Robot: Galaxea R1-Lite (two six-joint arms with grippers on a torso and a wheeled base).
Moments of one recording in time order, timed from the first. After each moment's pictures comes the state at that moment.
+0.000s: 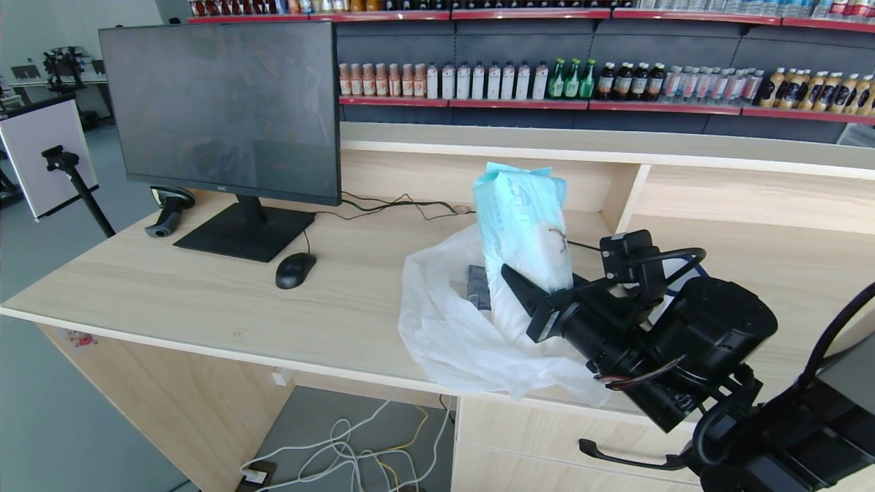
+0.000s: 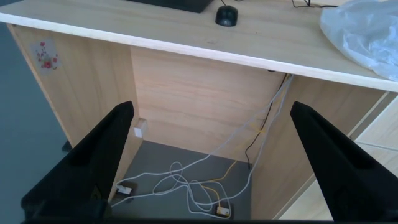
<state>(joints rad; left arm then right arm) 0.00 0.00 0.00 0.00 0.00 -0.01 0.63 1.95 -0.56 -1.57 -0.10 0.08</state>
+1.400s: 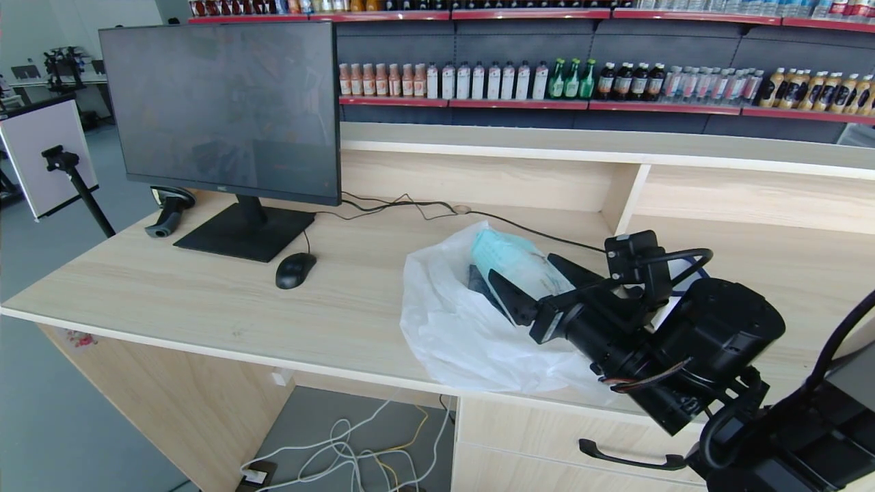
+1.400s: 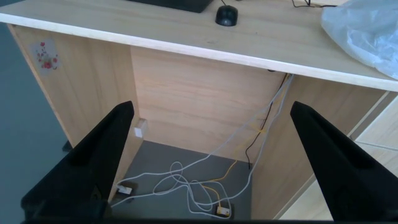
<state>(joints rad) 0.00 0.00 0.00 0.00 0.00 -0.01 0.63 1.94 -0.54 -1.57 -0.10 0.08</state>
